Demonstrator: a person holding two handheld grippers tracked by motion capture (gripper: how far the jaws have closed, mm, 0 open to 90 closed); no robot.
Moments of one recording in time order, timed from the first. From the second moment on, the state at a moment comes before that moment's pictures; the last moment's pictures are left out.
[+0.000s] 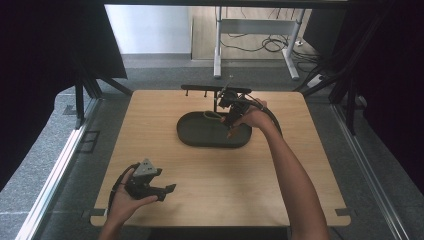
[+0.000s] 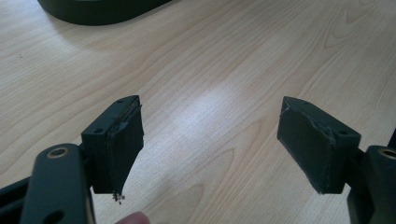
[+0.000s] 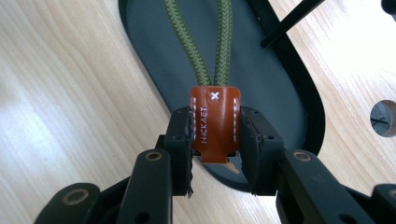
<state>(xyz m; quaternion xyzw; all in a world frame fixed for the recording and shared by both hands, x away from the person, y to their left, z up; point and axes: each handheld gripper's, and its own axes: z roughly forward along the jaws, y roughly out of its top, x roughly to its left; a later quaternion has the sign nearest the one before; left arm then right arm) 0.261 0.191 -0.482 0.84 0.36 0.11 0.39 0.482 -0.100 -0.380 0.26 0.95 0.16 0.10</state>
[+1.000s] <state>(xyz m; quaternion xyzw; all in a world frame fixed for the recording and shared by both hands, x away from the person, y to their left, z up) 0.262 0.189 -0.484 0.84 0.36 0.11 0.39 0.501 -0.092 -0.444 0.27 0.95 0.14 0.08</state>
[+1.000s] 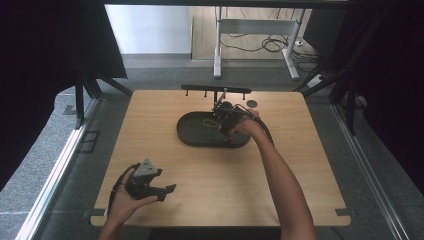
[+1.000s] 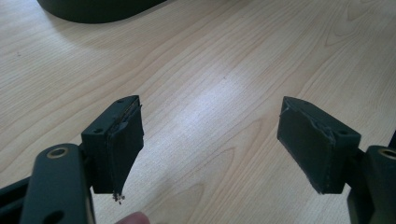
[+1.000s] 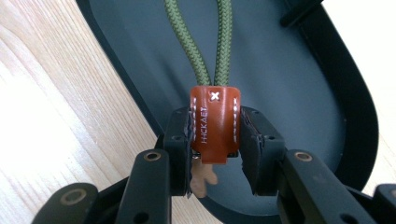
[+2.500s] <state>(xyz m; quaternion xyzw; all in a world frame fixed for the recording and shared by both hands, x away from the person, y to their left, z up) 0.261 0.194 -0.479 0.84 0.37 0.12 0.38 0.426 -0.149 -0.426 0.28 0.93 0.22 0.08</state>
